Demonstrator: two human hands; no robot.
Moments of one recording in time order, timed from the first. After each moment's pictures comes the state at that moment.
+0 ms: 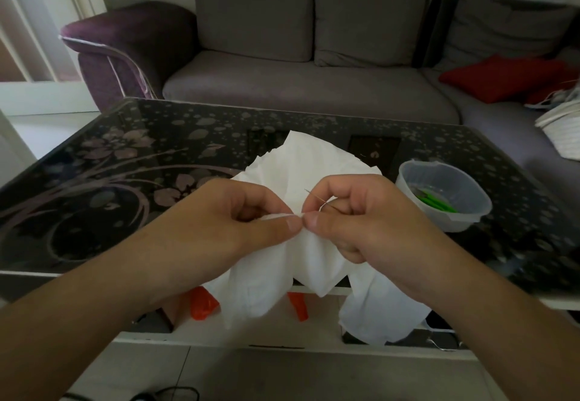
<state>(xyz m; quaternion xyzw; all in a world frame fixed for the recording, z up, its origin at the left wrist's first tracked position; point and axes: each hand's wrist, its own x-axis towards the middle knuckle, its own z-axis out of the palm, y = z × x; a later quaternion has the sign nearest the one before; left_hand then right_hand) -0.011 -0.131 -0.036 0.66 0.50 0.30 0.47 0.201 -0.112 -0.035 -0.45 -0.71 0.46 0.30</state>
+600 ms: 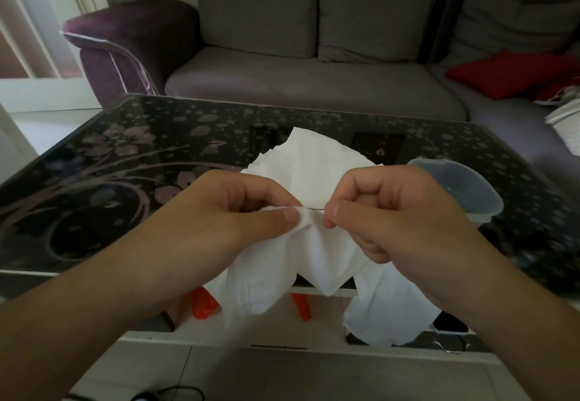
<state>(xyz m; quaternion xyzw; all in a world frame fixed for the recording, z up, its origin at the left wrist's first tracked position) -0.016 -0.131 -0.038 0.66 0.49 0.33 0.47 0.201 -0.117 -0.027 -0.45 -0.70 0.44 0.34</state>
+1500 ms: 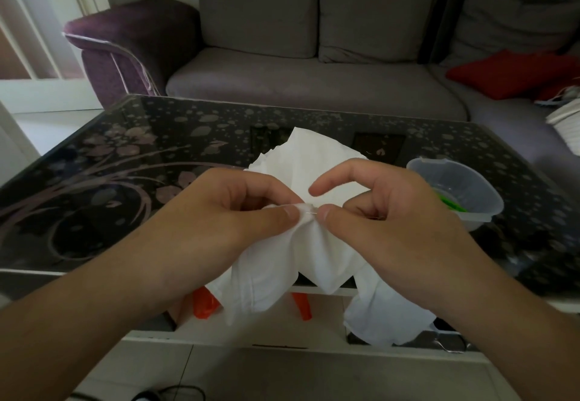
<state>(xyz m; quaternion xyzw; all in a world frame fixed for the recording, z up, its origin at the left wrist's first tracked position) -0.013 -0.129 -0.038 0.66 0.48 0.35 0.46 0.194 -0.126 -0.026 -0.50 -0.73 0.33 0.33</state>
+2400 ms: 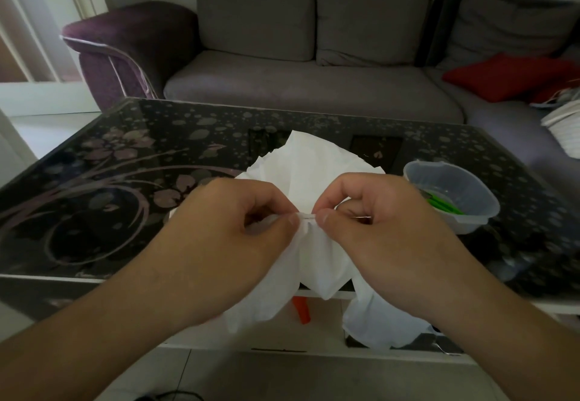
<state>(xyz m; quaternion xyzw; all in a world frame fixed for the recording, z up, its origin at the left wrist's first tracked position) -0.002 -0.140 -0.048 0.72 0.56 0.31 0.24 0.190 -0.124 -0.039 -0.54 -0.73 0.30 0.30</state>
